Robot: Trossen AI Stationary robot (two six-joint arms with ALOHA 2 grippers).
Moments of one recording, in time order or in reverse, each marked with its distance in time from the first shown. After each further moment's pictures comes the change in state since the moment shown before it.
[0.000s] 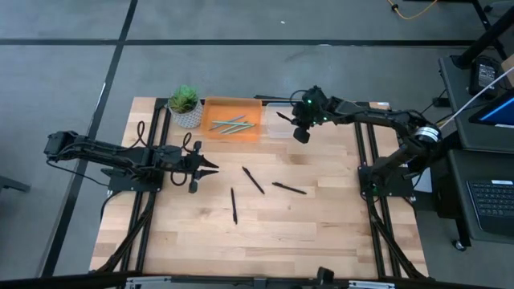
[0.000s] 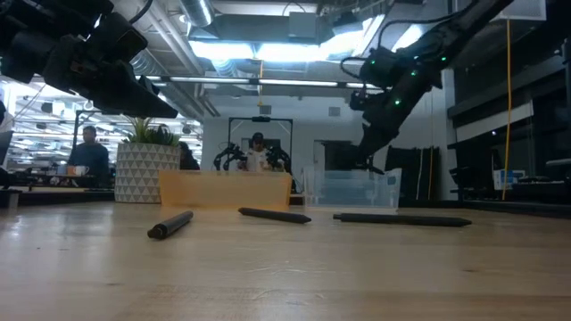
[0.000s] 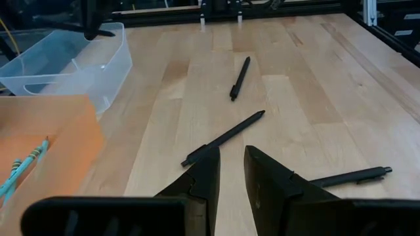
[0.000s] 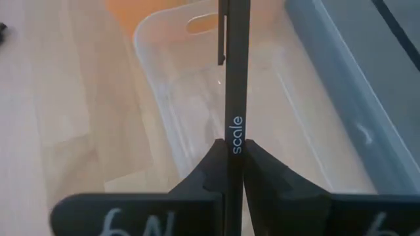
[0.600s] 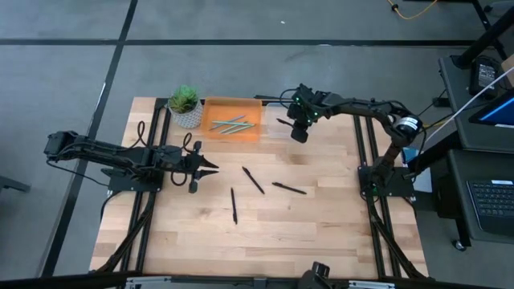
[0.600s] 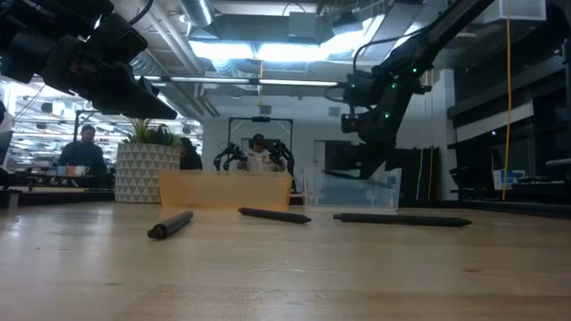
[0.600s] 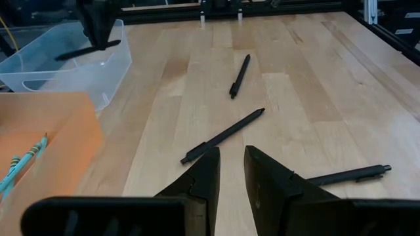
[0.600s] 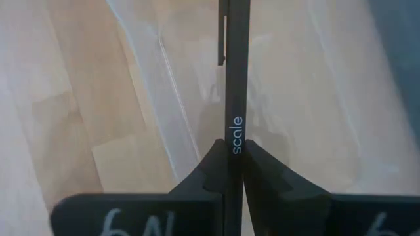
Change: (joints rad) left arm 0.000 0.000 0.000 -0.008 0.000 -0.007; right arm -0.019 0.200 0.192 -0.267 -0.001 -0.029
